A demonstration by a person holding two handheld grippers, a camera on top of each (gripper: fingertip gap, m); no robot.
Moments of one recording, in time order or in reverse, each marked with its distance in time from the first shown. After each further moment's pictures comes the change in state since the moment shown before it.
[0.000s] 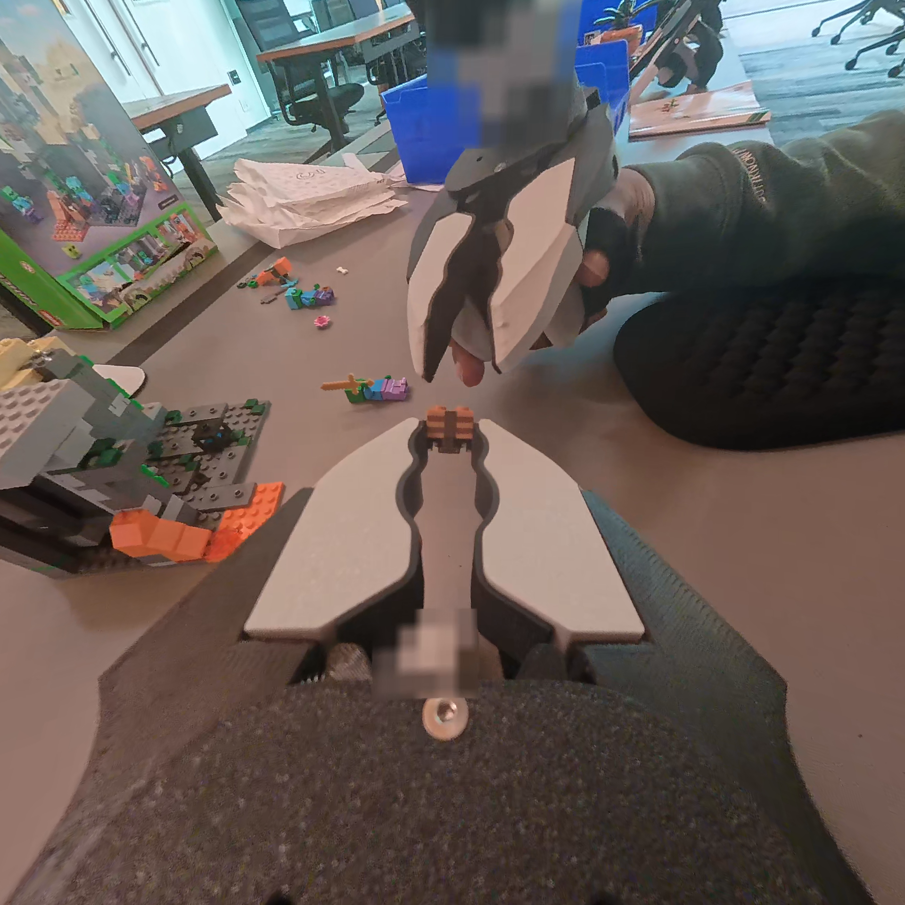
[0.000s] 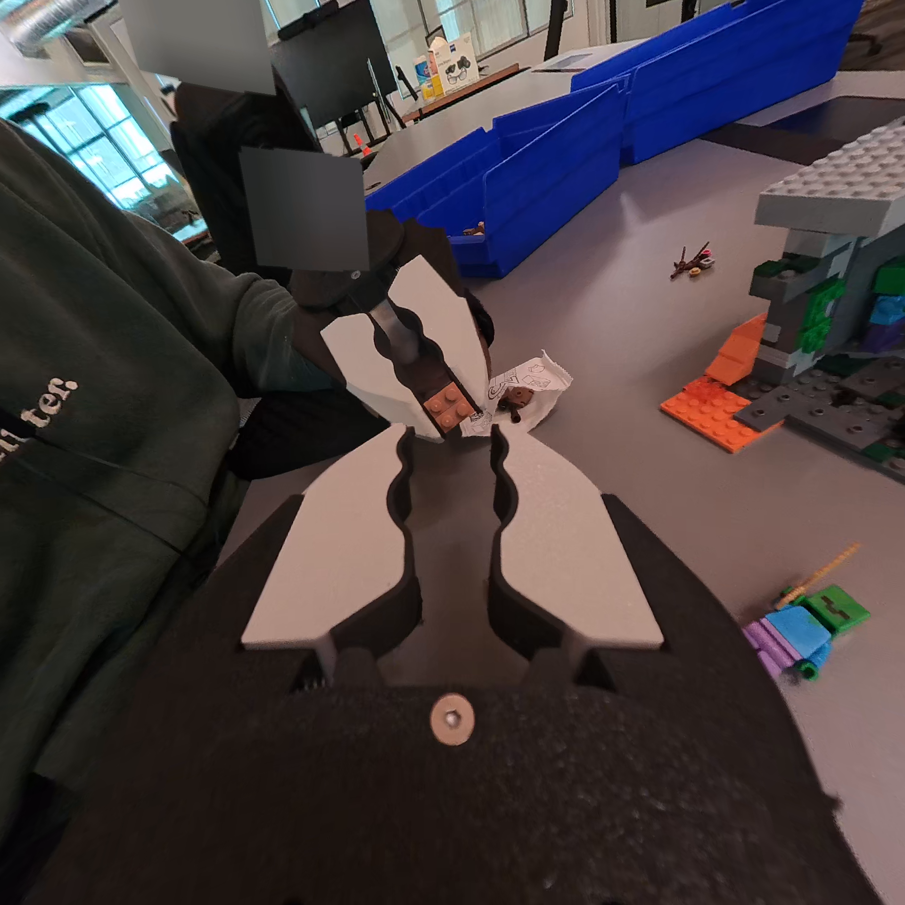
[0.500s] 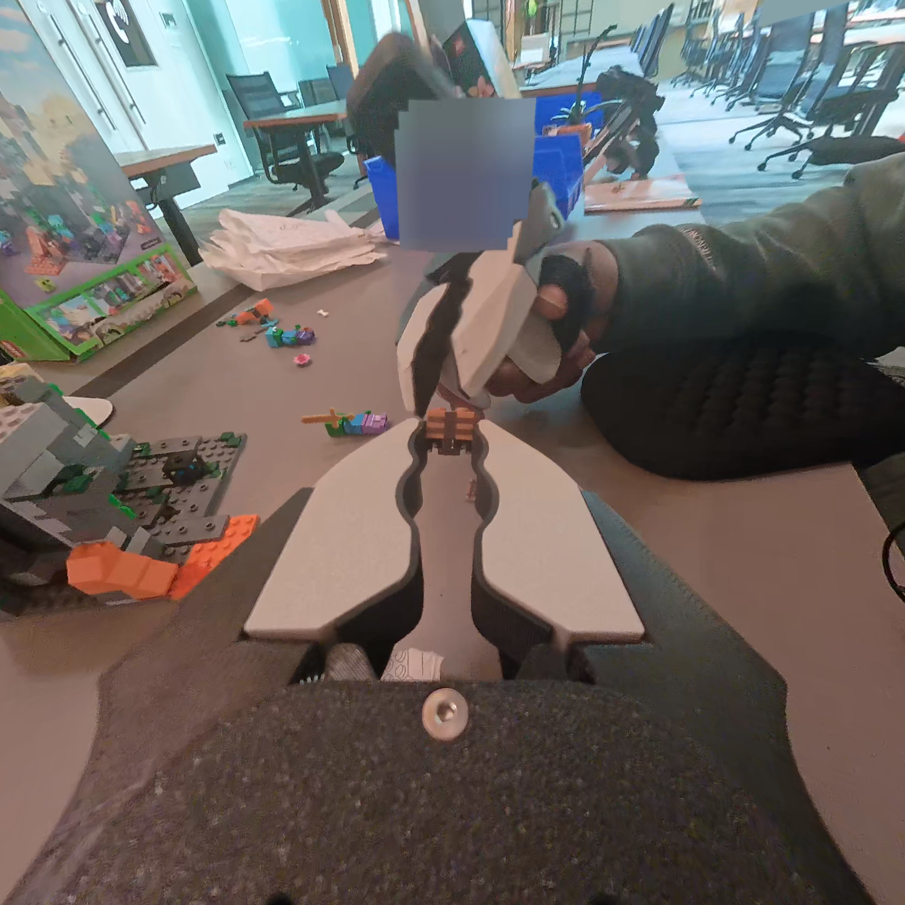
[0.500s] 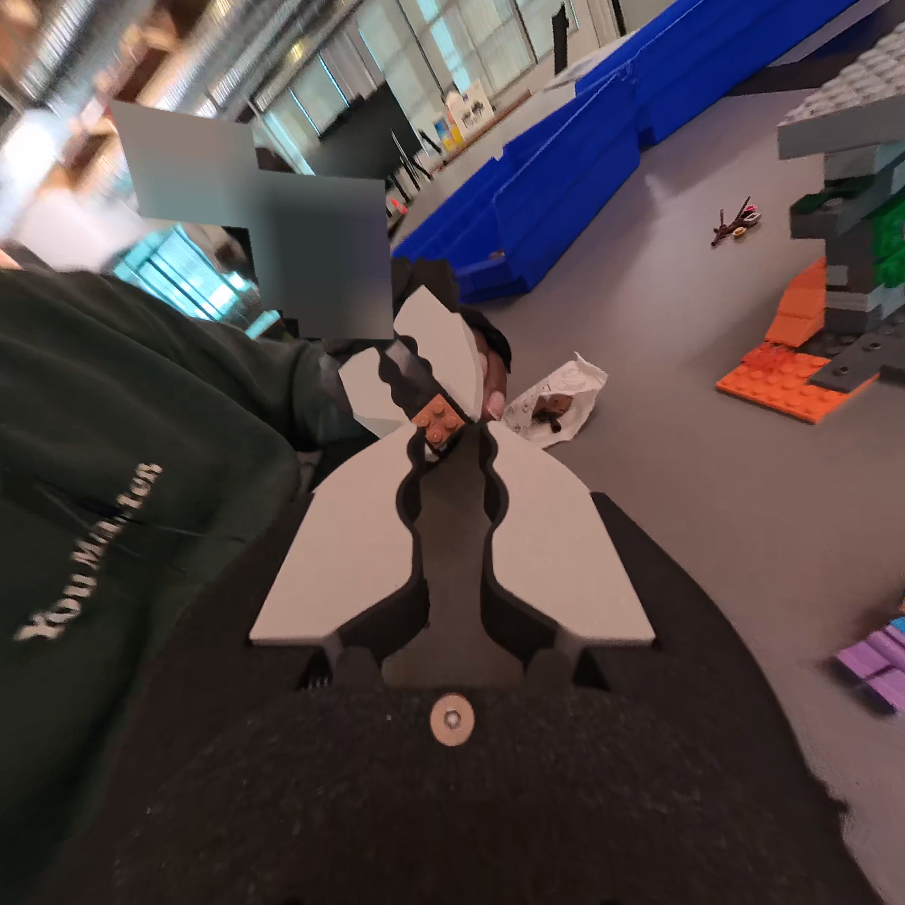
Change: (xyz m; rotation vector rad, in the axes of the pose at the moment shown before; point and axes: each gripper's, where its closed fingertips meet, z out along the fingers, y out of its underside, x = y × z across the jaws) left arm 0.006 -0.013 -0.002 0.115 0.063 -0.047; right arm -0.003 -0.008 0.005 0.088 -0.092 0.256
